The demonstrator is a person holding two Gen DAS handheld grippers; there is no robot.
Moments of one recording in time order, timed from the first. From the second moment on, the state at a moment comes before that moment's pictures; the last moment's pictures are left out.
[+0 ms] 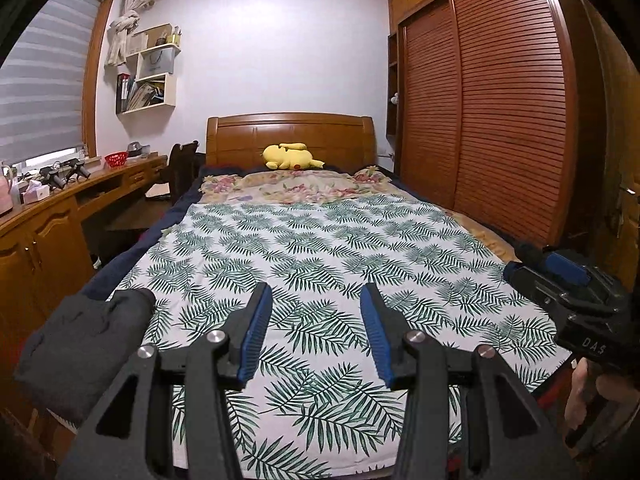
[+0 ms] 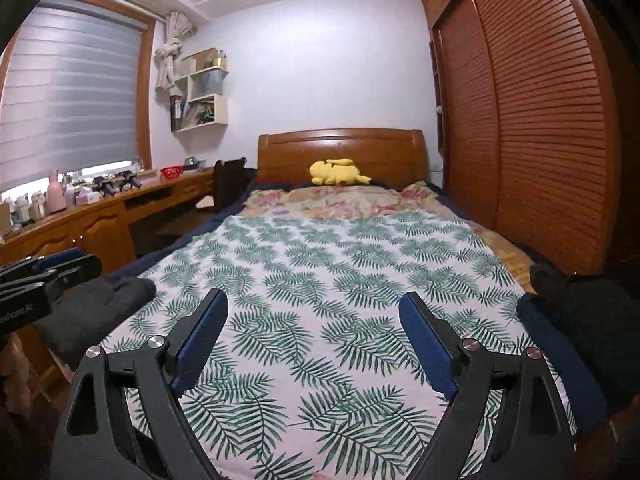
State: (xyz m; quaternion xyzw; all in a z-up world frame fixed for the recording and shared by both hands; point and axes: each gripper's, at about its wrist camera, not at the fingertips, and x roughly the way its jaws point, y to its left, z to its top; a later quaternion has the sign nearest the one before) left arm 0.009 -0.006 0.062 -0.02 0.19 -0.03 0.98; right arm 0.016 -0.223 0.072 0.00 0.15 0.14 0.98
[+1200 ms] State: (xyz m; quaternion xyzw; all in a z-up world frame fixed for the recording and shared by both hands) left arm 0.012 -0.006 0.052 -0.01 0.20 -0.02 0.98; right arm 0.018 -0.227 0.065 0.00 0.15 0.13 0.98
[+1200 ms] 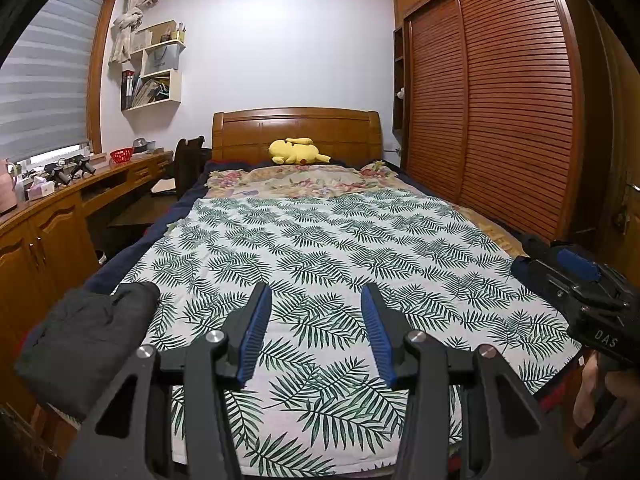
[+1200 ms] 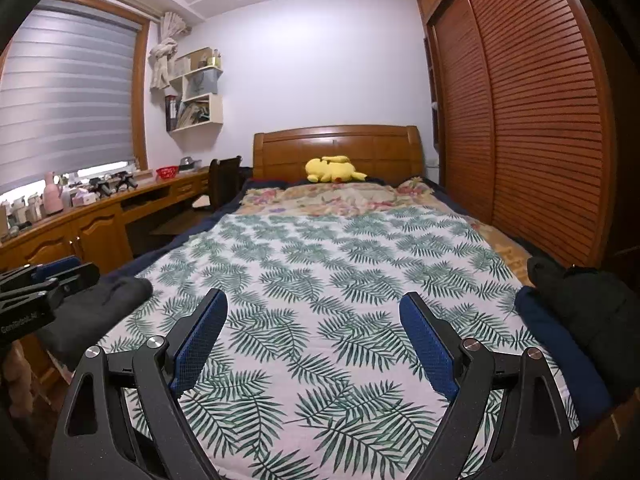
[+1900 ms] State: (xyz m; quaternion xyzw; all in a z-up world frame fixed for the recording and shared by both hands) left arm 0.010 -0.005 0.052 -0.01 0.20 -0.01 0.98; right arm 0.016 -0.230 0.065 0.00 0.15 0.14 0.98
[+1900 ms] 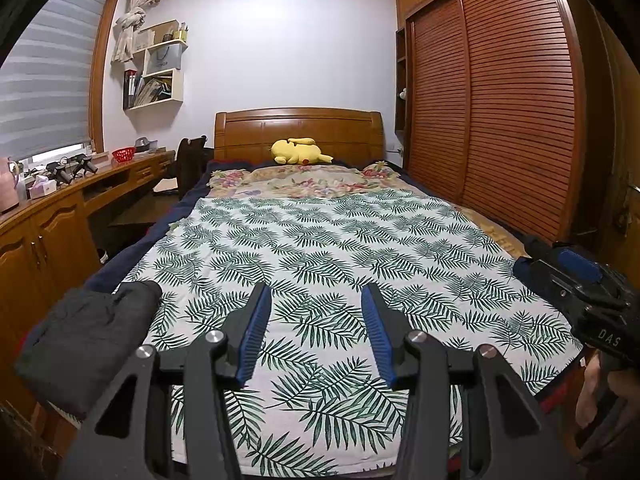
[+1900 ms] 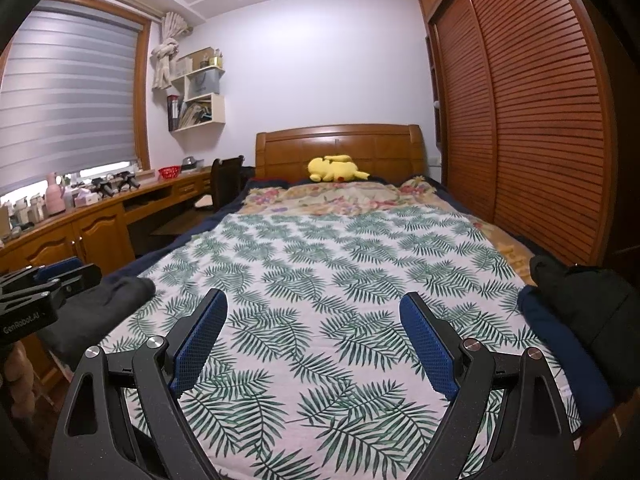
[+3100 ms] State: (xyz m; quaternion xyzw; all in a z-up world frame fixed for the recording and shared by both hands) left arm 0.008 -0.003 0.050 -0.01 0.20 -0.01 0.98; right arm 0.012 -0.230 0.070 0.00 0.15 0.14 0.98
